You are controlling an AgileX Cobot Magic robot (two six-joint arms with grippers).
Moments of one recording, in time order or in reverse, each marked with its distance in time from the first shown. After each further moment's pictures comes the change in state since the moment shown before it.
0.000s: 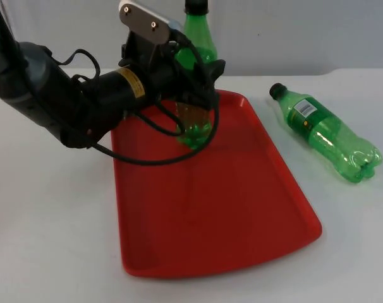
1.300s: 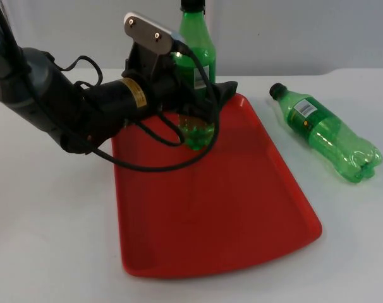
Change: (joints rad) right arm 0.000 0.000 0.000 0.000 0.000 0.000; left arm 0.000 0.013 0.000 0.037 0.046 -0.058
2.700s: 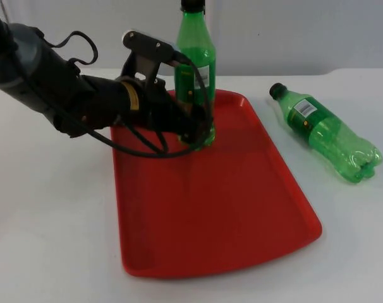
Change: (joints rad) right arm 0.000 0.000 0.000 0.000 0.000 0.006; left arm 0.000 -0.074 0.000 0.048 0.495 -0.152
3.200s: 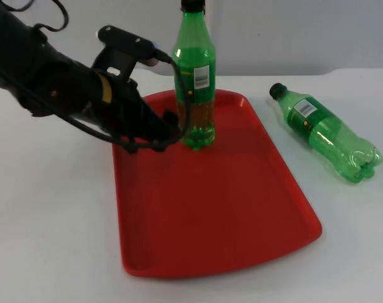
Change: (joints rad) right arm 0.000 0.000 0.000 0.000 0.000 0.000; left arm 0.000 -0.220 0.162 0.006 0.310 -0.015
